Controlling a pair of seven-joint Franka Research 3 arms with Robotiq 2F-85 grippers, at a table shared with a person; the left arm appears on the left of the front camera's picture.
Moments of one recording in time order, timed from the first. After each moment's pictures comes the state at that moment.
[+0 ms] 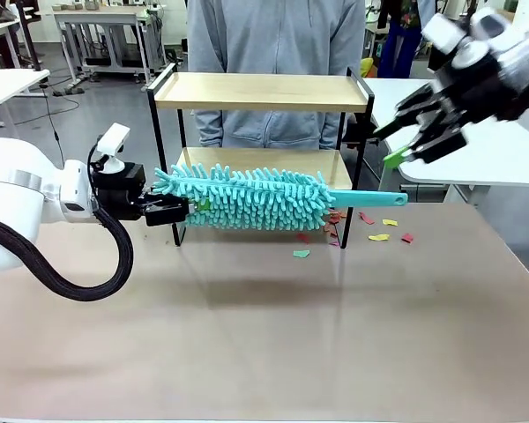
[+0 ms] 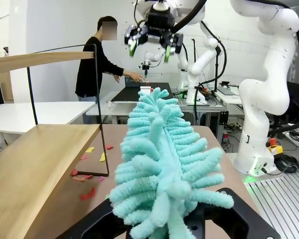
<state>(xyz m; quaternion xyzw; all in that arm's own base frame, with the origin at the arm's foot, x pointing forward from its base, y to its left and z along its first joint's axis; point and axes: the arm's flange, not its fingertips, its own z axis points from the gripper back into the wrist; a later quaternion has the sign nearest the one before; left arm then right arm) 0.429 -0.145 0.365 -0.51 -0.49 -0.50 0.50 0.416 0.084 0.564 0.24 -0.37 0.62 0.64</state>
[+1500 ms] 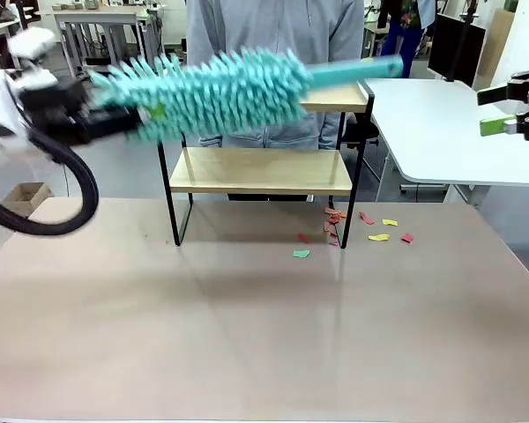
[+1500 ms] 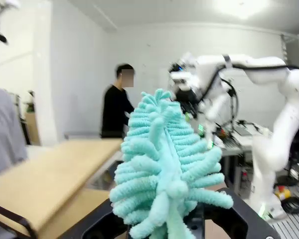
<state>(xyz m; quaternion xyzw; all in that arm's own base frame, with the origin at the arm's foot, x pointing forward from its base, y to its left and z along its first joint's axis) 0.418 -0.081 0.517 -0.51 -0.59 -0.43 0.46 0.374 -0.032 0.566 0.28 -0.48 0.49 0.67</state>
